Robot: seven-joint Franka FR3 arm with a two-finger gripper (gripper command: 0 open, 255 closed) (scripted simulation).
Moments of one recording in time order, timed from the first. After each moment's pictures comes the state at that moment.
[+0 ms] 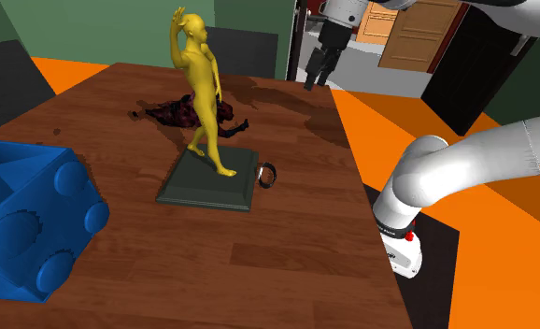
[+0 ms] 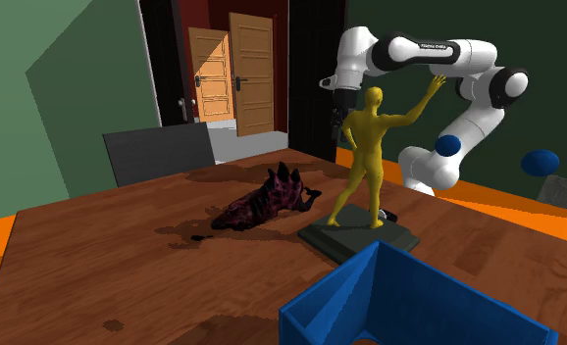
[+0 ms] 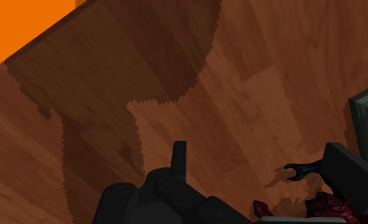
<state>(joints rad) 0.00 -0.78 -0.06 -2.36 0.12 1.70 -0.10</state>
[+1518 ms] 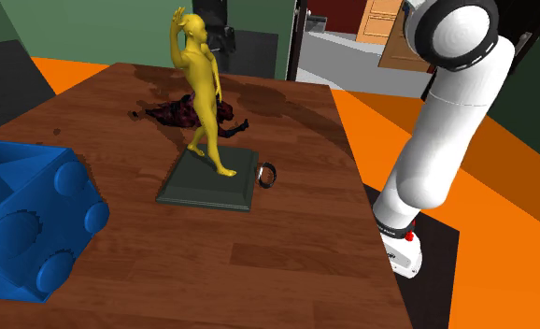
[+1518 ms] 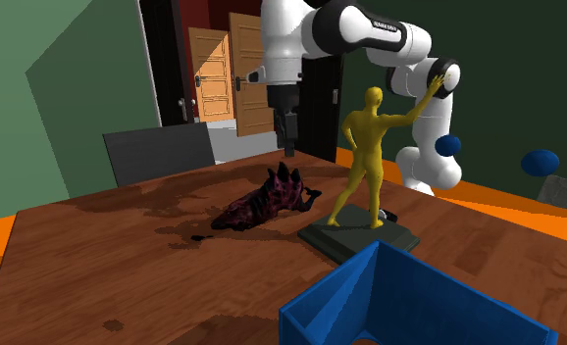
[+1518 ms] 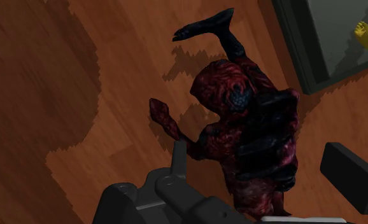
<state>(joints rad) 0.13 0.11 0.22 -1.43 0.03 1.52 0.24</state>
